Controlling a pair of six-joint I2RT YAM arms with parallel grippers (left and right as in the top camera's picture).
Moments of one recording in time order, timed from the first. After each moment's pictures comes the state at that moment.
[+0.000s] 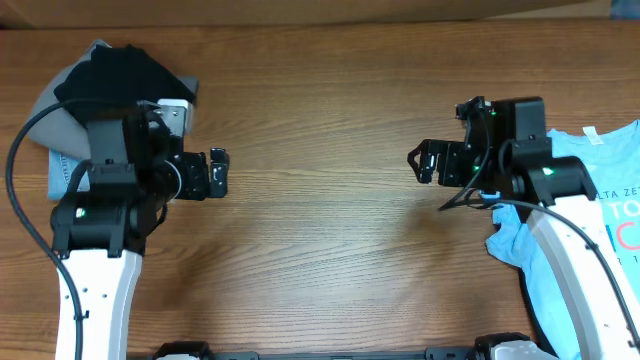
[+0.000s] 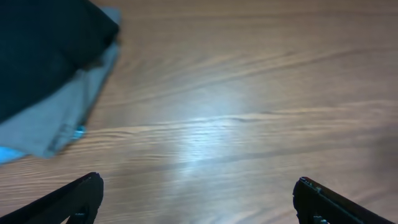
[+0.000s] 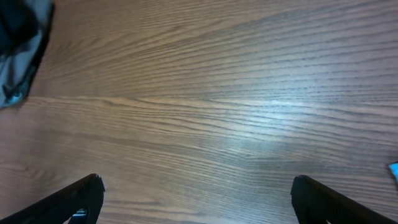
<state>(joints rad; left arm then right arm) 0.01 1.18 1.25 -0.96 0.19 0.00 0.11 1.34 1.15 -0.83 -0.32 0.23</state>
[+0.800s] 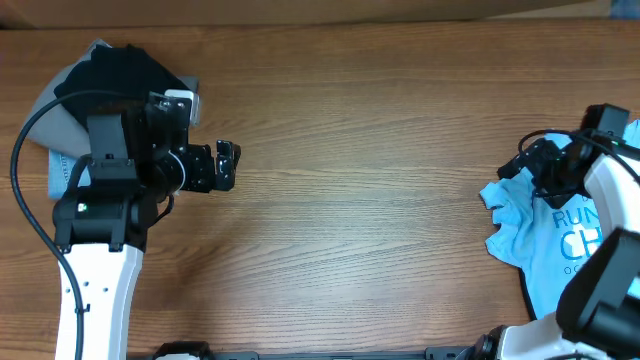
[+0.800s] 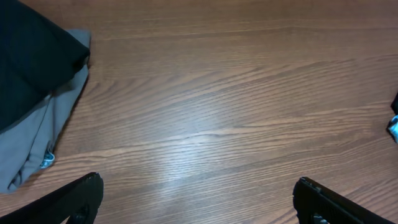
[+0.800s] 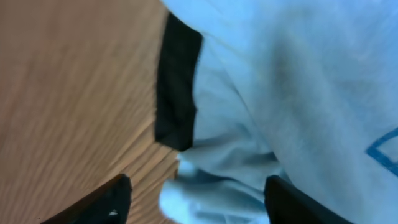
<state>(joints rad) 0.01 1.20 1.25 -0.89 0.29 0.00 -0.40 1.73 1.16 -0.73 -0.16 0.47</state>
